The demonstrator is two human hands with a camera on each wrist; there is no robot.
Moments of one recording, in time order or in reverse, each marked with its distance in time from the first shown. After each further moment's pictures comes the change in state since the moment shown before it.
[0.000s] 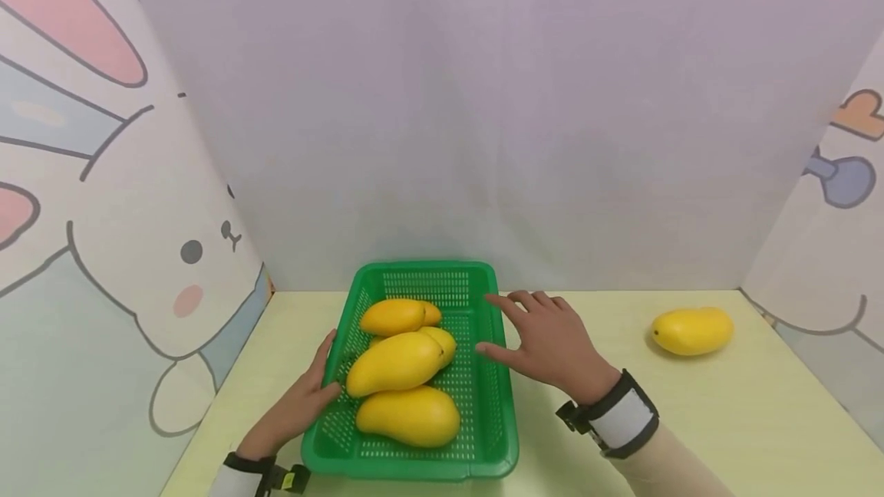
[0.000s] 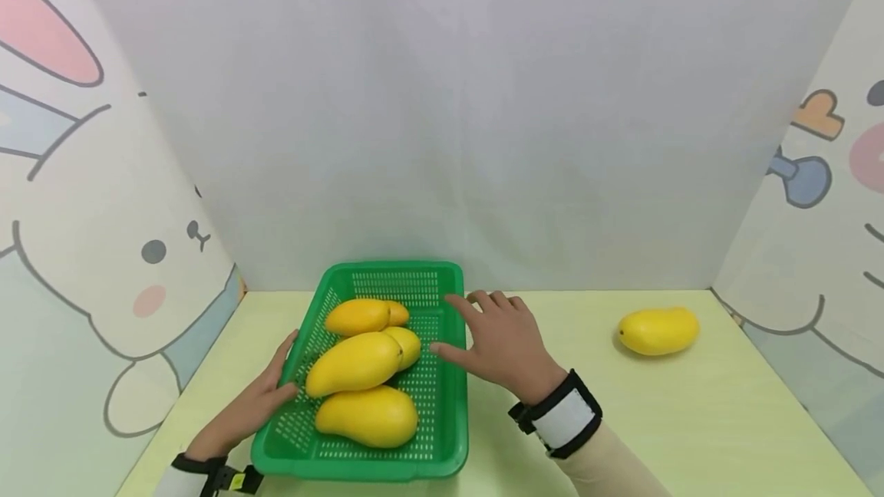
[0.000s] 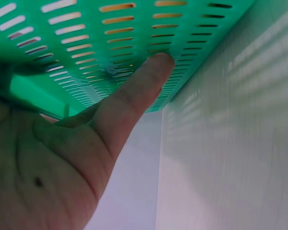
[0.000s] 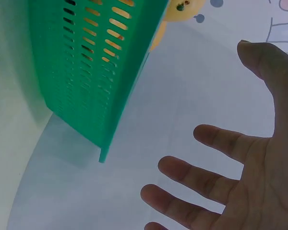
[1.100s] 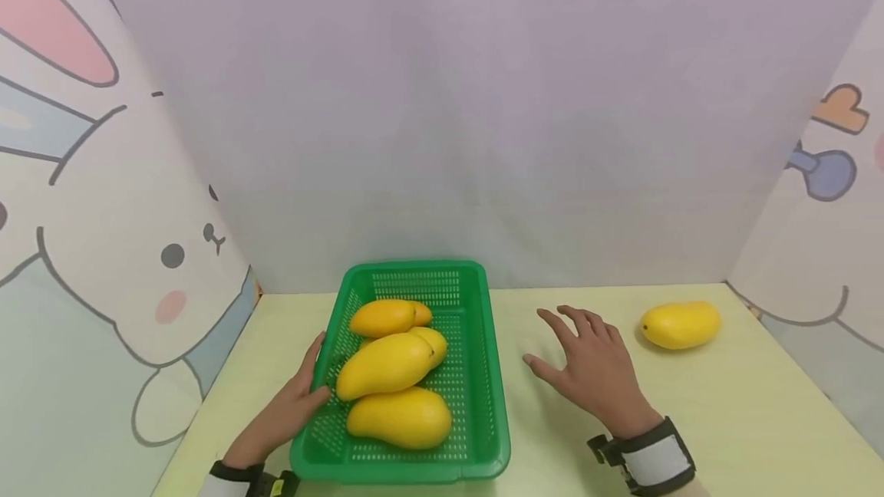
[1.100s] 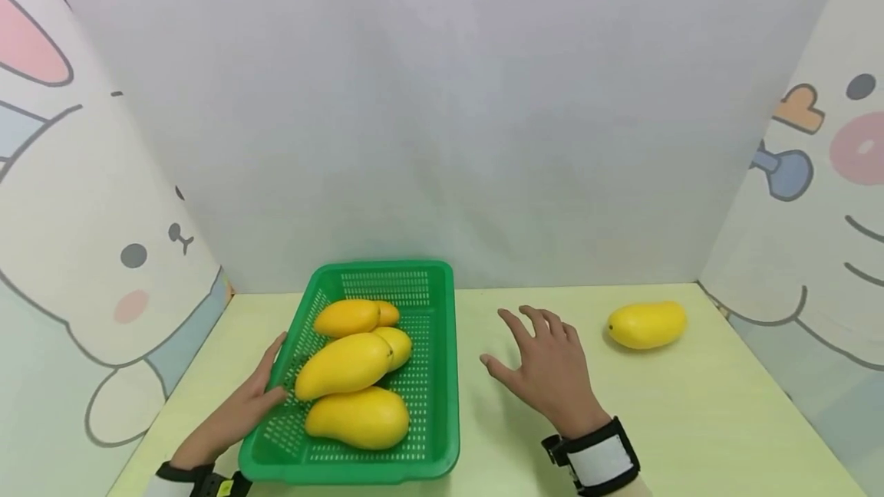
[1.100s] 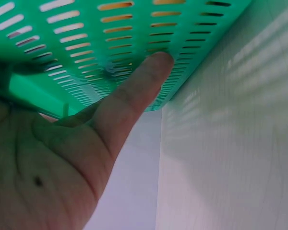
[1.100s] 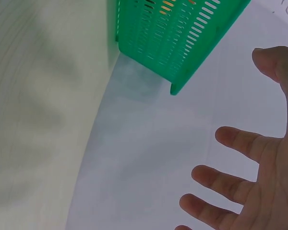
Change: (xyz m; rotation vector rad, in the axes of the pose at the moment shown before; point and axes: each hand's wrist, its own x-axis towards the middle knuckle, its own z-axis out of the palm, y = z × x) left_hand -0.001 -0.002 -0.002 -0.046 -0.022 0.015; right_hand -0.062 0.048 0.031 -0.019 0.148 0.183
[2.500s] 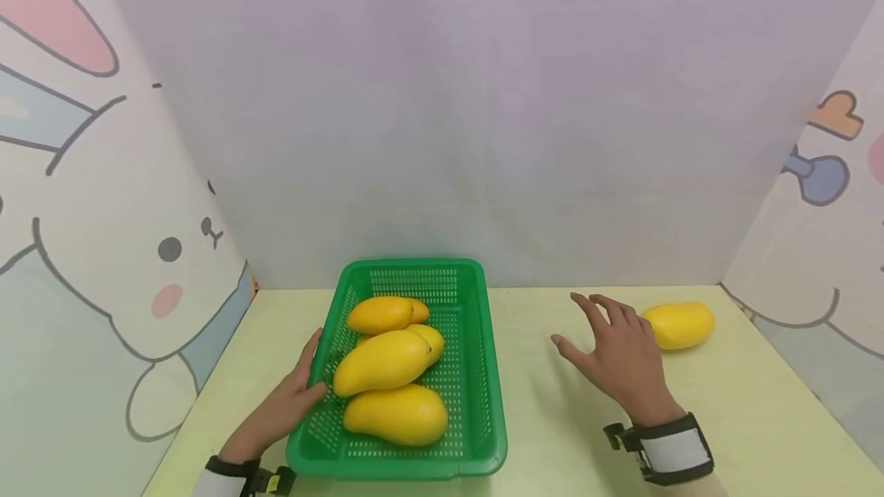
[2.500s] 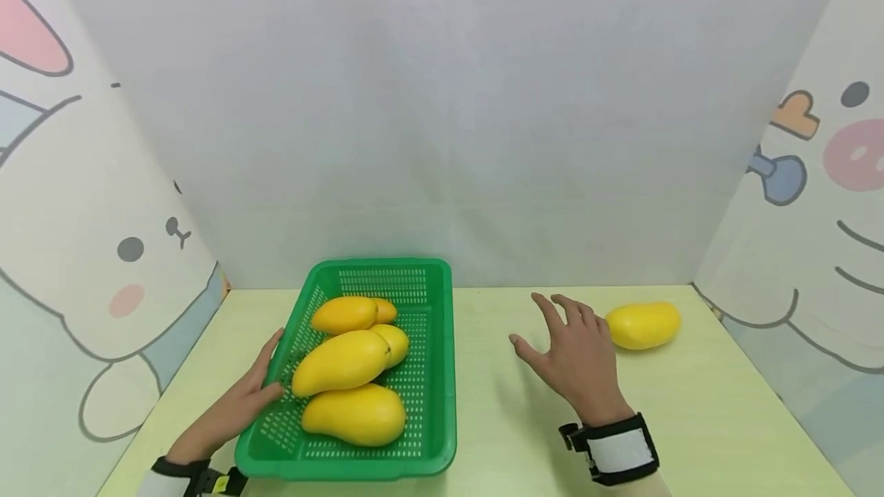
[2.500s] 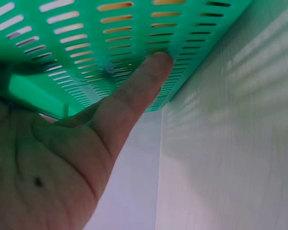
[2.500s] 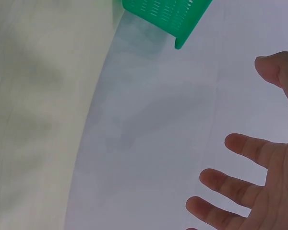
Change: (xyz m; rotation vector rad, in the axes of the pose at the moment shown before) left_hand 0.001 0.001 0.000 -0.026 -0.013 0.004; right_hand 0.000 0.037 -0.010 -0.013 0.125 0.077
